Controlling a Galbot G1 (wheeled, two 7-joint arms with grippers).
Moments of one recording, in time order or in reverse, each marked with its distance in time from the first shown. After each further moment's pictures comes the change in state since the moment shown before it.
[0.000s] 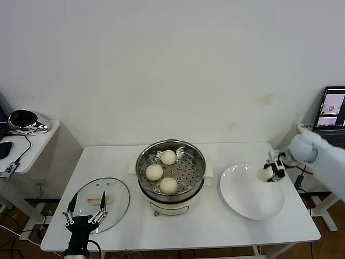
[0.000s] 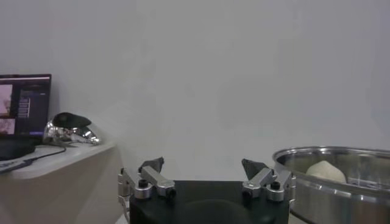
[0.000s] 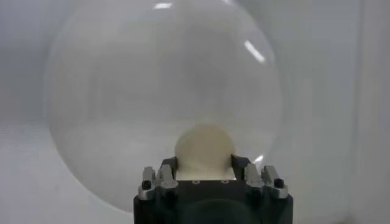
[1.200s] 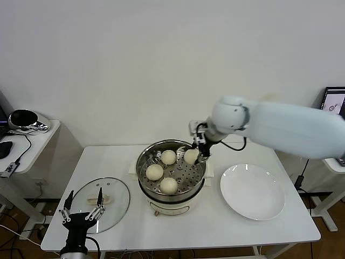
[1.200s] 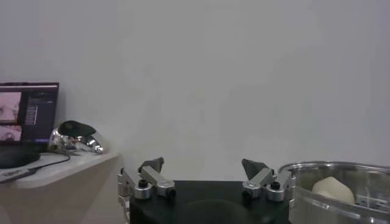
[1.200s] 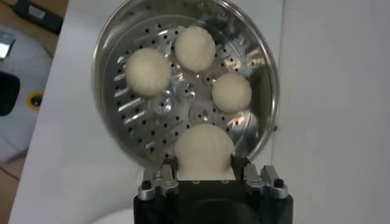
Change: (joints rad) left arm -0.014 -0.017 -0.012 -0.014 -0.003 -0.011 -0.009; right arm 0.572 0.403 -0.570 0.280 0.627 -0.457 0.254
